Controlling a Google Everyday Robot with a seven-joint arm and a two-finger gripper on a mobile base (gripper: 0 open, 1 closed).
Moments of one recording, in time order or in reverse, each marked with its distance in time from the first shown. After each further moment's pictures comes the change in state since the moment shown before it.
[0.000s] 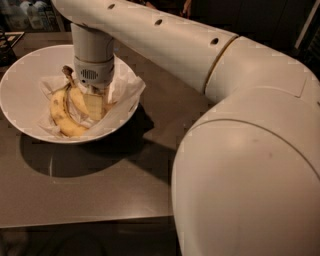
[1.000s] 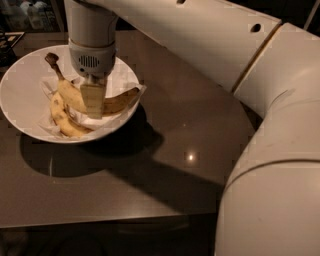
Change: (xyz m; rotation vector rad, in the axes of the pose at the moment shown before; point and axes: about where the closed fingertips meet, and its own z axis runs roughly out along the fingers) arm 0.007 0.041 -0.052 0.052 -0.021 -0.111
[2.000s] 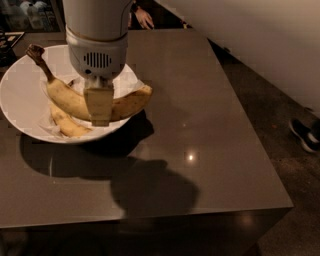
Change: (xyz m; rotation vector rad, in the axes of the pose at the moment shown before) arm 0.018 0.076 -0.058 0.094 -0.034 -0.145
